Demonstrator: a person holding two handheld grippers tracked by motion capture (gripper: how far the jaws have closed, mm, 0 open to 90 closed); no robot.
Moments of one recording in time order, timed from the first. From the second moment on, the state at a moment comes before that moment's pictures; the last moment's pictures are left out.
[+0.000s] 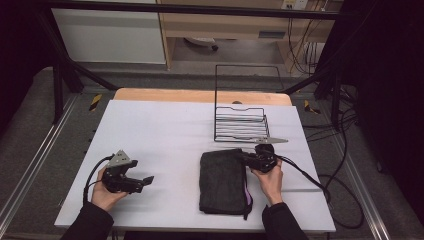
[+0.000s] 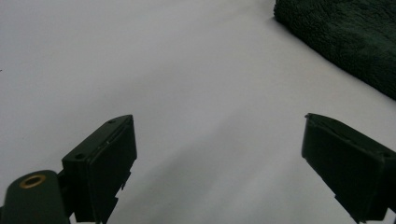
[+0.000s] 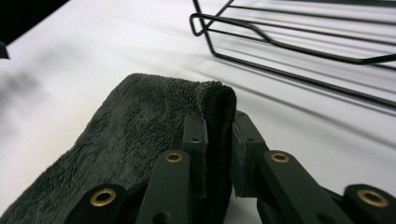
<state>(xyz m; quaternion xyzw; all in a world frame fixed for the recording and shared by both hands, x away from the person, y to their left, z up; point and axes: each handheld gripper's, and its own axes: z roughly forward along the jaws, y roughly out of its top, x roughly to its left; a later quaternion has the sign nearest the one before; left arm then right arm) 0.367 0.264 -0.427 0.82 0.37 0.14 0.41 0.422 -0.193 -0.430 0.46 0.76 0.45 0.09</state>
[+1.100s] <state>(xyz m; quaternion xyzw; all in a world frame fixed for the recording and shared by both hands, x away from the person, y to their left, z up) 0.423 0.128 -0.407 0.81 0.38 0.13 0.42 0.408 -0.220 -0.432 0.42 0.77 0.47 0.11</state>
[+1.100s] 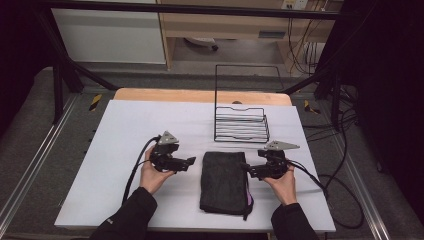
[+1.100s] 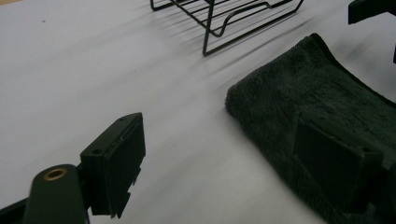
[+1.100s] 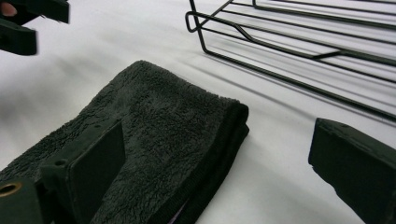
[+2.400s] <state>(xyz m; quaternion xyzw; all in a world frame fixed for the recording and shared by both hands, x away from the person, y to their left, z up) 0.451 0.078 -0.446 0.82 0.44 0.02 0.38 0.439 -0.197 -0.454 0.45 0.80 0.40 0.08</state>
